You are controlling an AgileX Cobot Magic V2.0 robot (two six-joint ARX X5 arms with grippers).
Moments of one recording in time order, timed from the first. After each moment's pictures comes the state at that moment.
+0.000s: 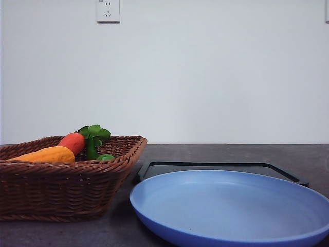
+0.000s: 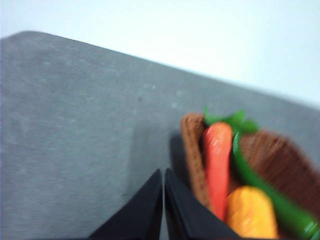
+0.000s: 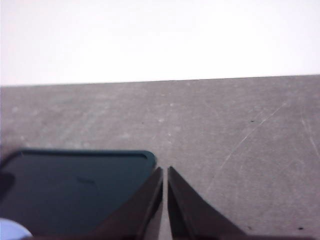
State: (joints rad) left_arx -0.07 0.01 0.03 -0.12 0.00 -0.32; right_arx 0.06 0.01 0.02 -0.04 -0.08 0.14
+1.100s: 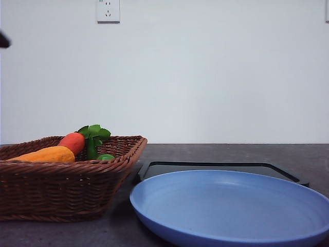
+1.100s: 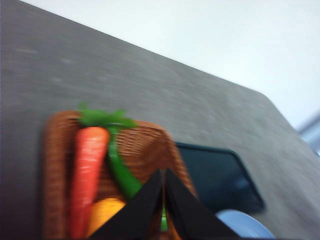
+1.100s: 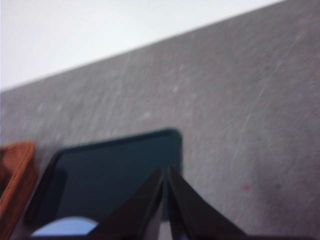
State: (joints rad) left_arx -0.10 0.61 0.49 -0.12 0.43 -0.42; right_arx 0.06 0.41 0.47 -0.40 -0.15 0.36
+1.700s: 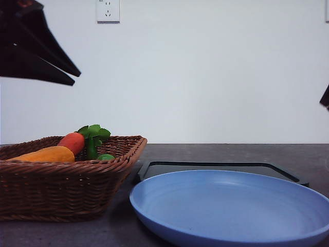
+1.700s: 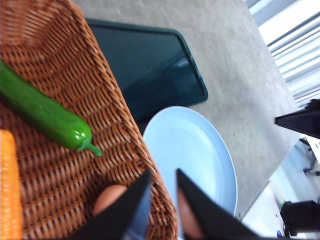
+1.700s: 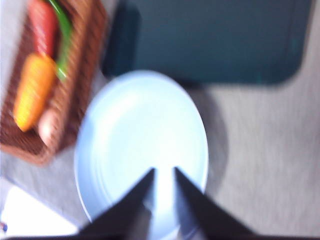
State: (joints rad) left_arx -0.32 1.02 0.67 -0.28 0.63 -0.35; right_arx 0.07 0.89 0.63 -0.68 -0.63 0.26
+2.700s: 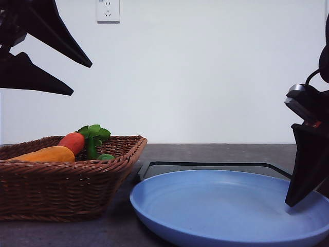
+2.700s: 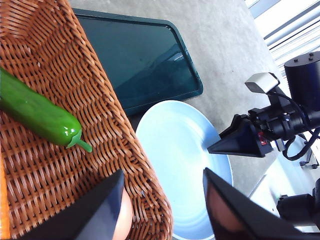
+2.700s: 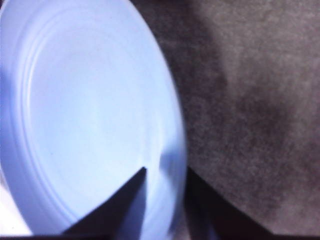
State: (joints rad) left_arx -0.34 1.02 0.67 -0.28 0.63 -0.36; right_arx 0.24 1.37 0.56 -0.41 -0.60 0.27
